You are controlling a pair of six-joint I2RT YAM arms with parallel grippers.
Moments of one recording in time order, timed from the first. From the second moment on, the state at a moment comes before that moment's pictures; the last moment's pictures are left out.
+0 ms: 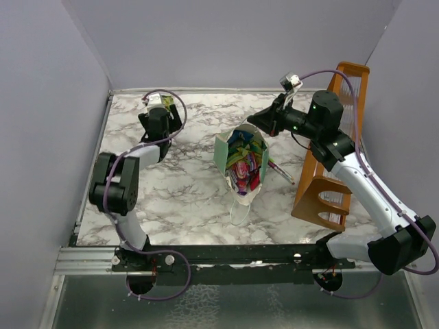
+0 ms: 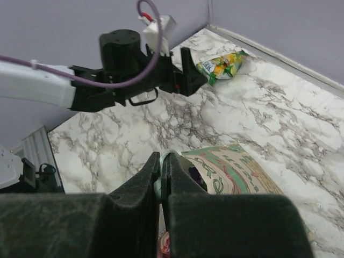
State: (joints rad) left arm -0.18 1.87 1.05 0.47 -0.32 -0.26; right arm 0.43 1.26 1.25 -0.07 -0.57 0.19
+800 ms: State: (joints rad) left arm -0.24 0.76 0.61 0.30 0.43 -0.65; right arm 0.43 1.25 1.21 -0.03 -0.62 0.21
